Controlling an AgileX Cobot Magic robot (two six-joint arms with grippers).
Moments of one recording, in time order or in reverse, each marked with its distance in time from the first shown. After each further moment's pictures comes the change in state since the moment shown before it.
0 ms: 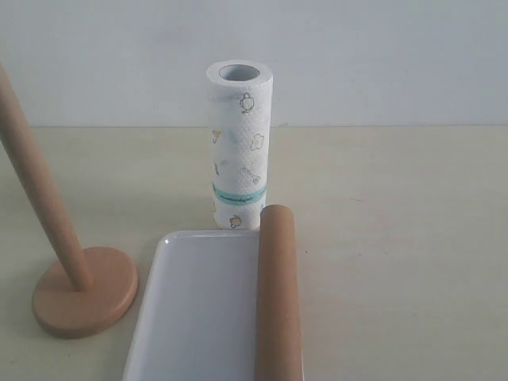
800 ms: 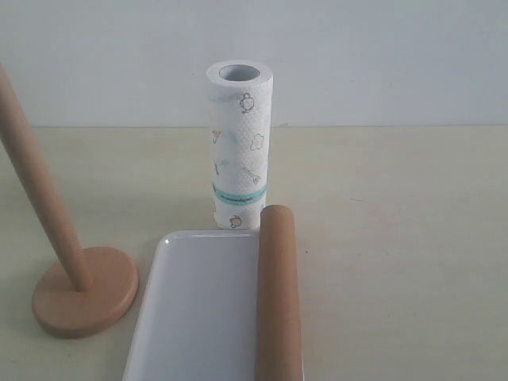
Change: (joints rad) left arm -0.293 0.000 -0.549 0.059 0.808 0.055; right arm 0.000 0.000 0.000 0.000 0.000 0.000
